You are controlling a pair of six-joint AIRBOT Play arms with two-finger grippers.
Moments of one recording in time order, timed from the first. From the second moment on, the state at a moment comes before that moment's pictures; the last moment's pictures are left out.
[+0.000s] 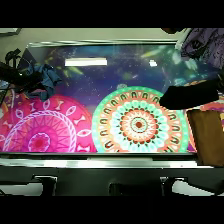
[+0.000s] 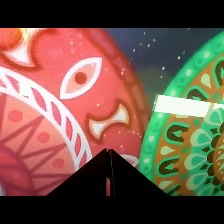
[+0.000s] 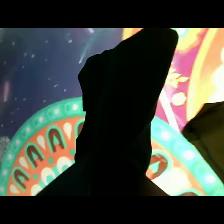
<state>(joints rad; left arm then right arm) 0.12 -1.55 1.79 1.24 -1.57 -1.73 -0.58 -1.42 1.62 1.96 -1.23 -1.34</state>
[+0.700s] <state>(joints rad) 0.12 -1.55 1.79 1.24 -1.62 -1.71 -0.68 -1.31 1.62 1.50 -1.33 -1.10</state>
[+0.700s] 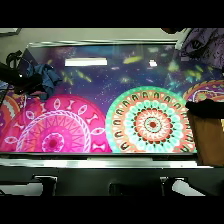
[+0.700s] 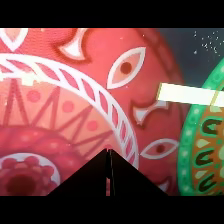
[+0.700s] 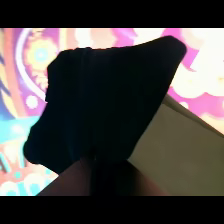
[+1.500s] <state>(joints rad) 0.12 -1.55 1.79 1.24 -1.66 -1.70 -0.68 -1.20 1.22 1.18 -1.49 -1.05</state>
